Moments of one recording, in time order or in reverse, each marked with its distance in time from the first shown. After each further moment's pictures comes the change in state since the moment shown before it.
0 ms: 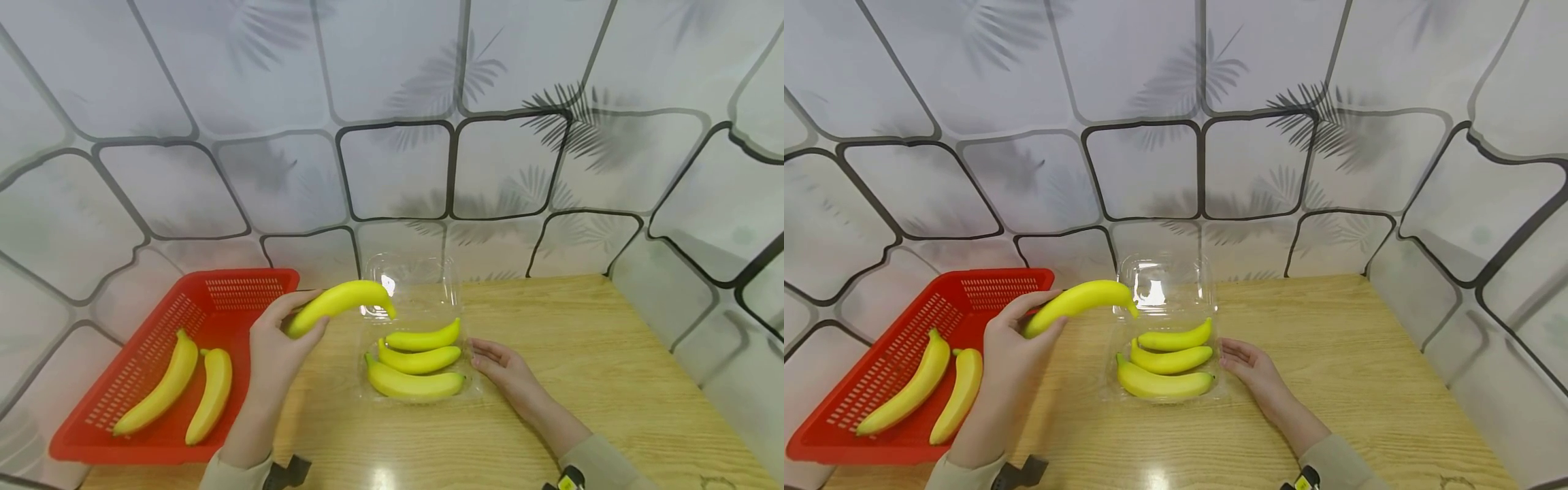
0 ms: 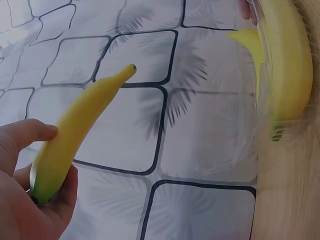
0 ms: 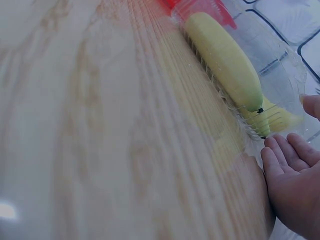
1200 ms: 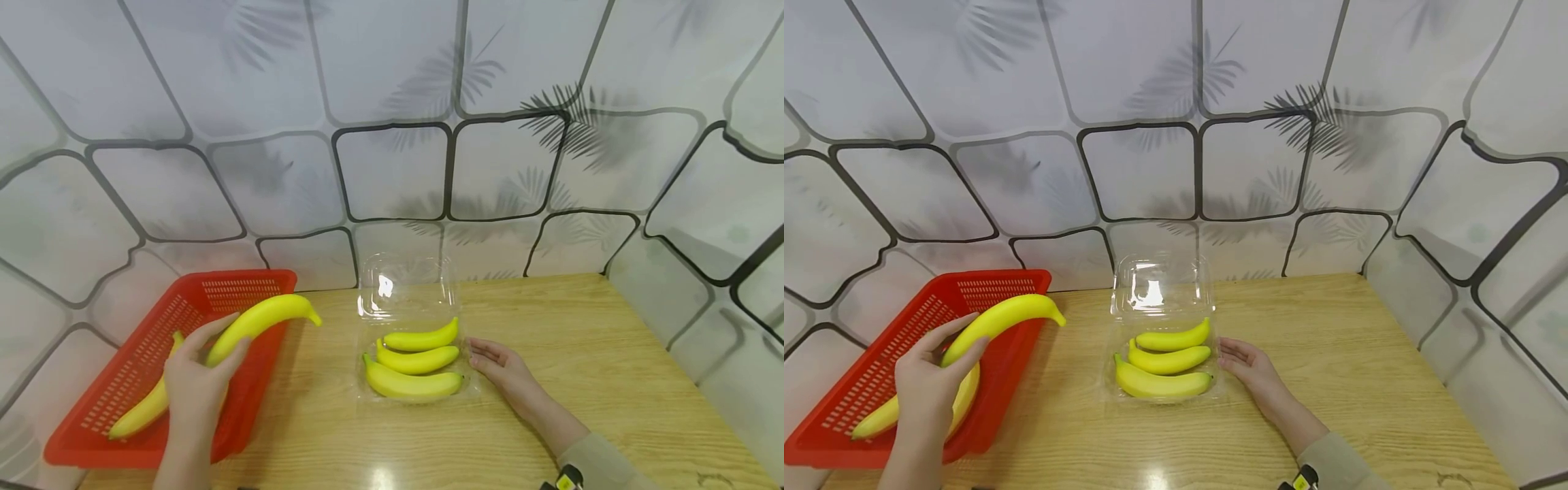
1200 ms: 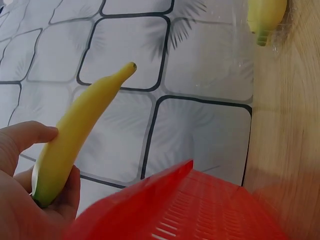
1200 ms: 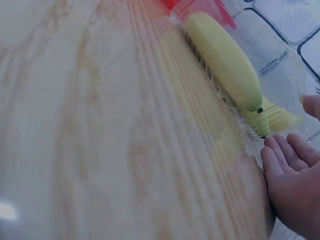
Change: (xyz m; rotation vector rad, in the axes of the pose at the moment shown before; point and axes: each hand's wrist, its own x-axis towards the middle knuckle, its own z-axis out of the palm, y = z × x) left_hand -0.012 -0.025 -0.076 -0.055 0.199 -0.305; right_hand 0.001 -0.003 -0.003 -0.025 -0.018 -0.001
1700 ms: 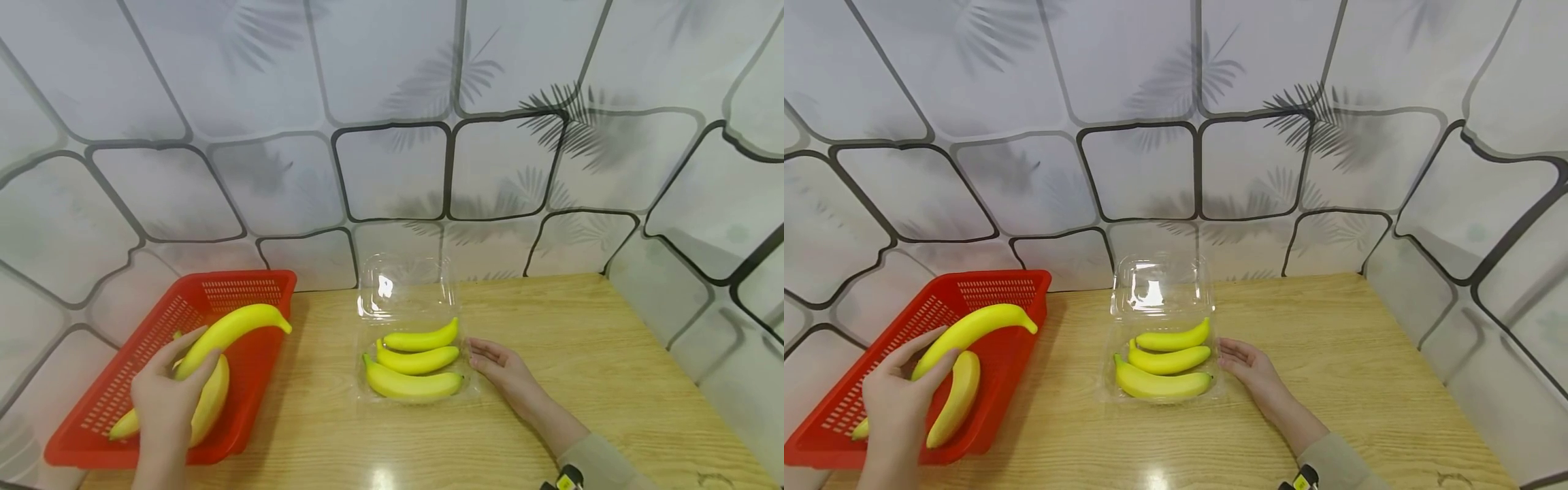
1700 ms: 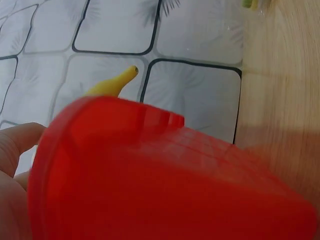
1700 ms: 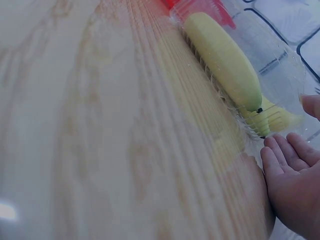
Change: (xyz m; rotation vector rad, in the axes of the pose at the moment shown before) left_hand 0.007 -0.018 -0.031 0.080 0.115 -0.139; right_hand -0.001 0.001 0.001 0.015 -0.003 -0.014
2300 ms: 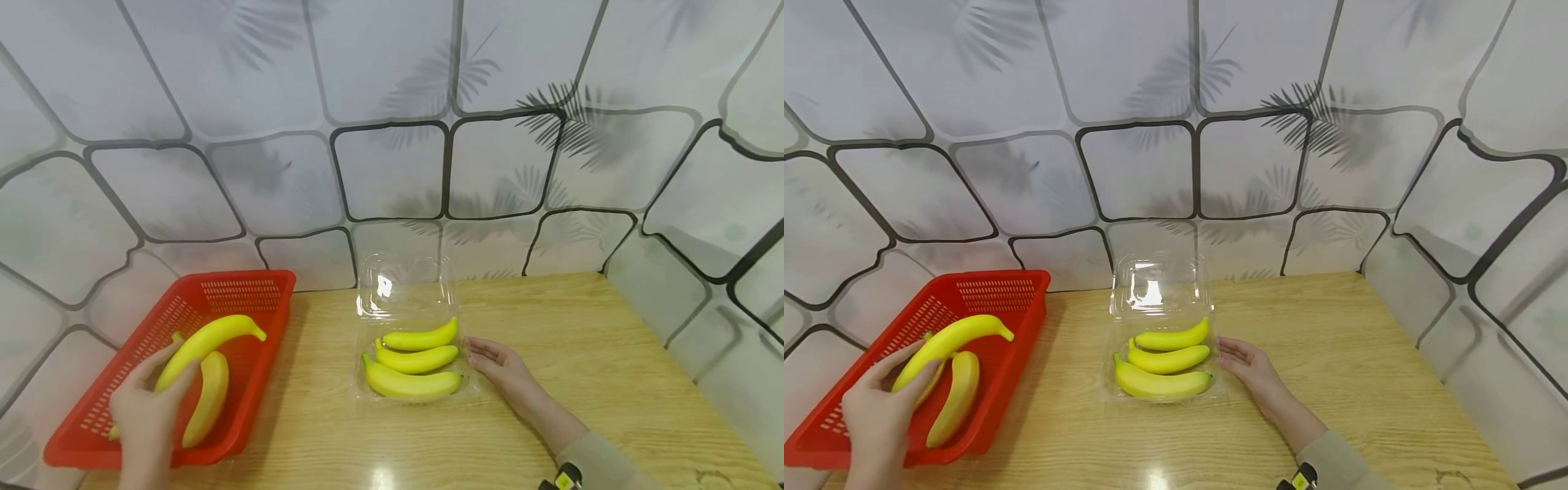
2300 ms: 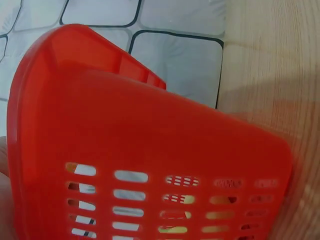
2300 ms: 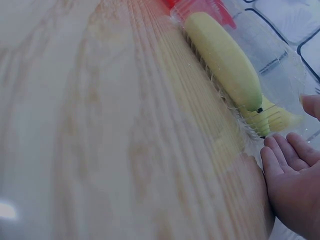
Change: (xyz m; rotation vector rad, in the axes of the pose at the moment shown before) left_hand 0.009 -0.022 -0.024 -0.011 0.026 -0.140; right_hand -0.001 0.001 0.001 -0.010 0.001 -0.016
